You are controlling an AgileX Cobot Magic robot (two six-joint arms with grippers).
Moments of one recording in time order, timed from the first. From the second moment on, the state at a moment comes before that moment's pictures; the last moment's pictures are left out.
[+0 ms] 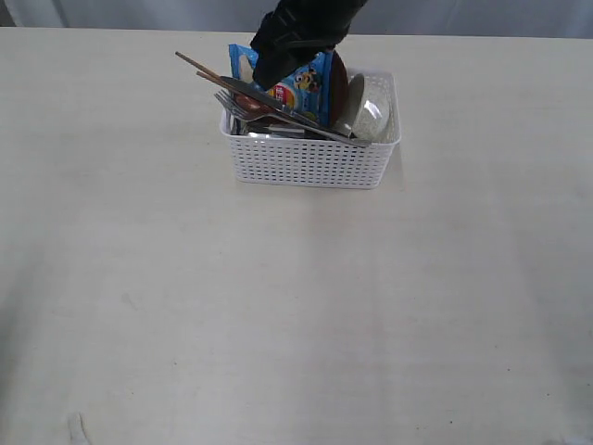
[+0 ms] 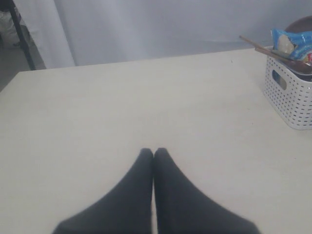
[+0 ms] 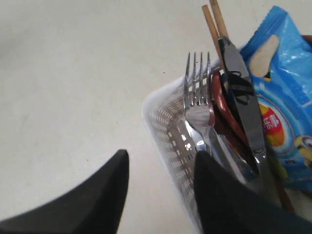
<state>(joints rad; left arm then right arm) -0.12 0.00 0.00 0.15 0.35 -0.08 0.48 2.07 -1.83 0.50 1.12 -0.70</state>
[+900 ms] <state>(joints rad) -0.12 0.00 0.00 0.15 0.35 -0.08 0.48 2.25 -1.90 0.46 1.11 -0.73</state>
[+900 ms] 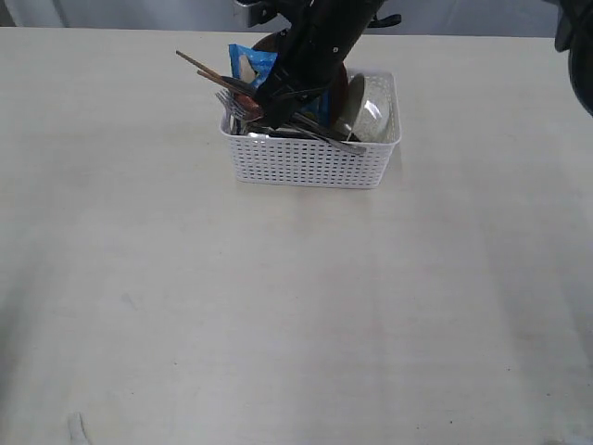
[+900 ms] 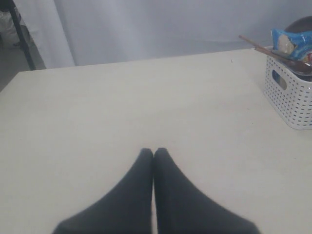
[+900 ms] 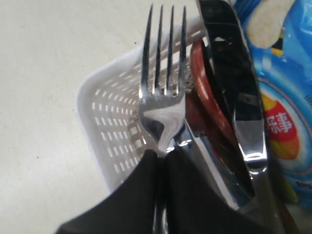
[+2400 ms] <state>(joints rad) -0.12 0.00 0.00 0.15 0.35 -0.08 0.88 1.94 -1.68 0.29 0.95 0.10</state>
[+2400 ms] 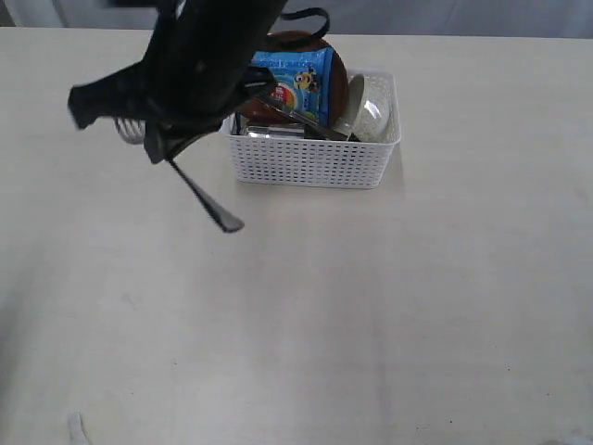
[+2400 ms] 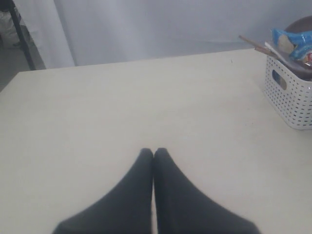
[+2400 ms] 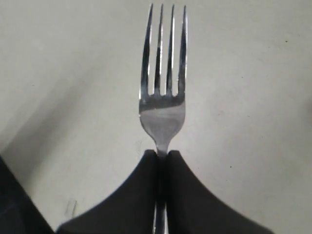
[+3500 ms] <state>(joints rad) -0.12 0.00 0.00 0.15 0.35 -0.08 1.13 2.26 -1.65 -0.36 0.71 1.33</state>
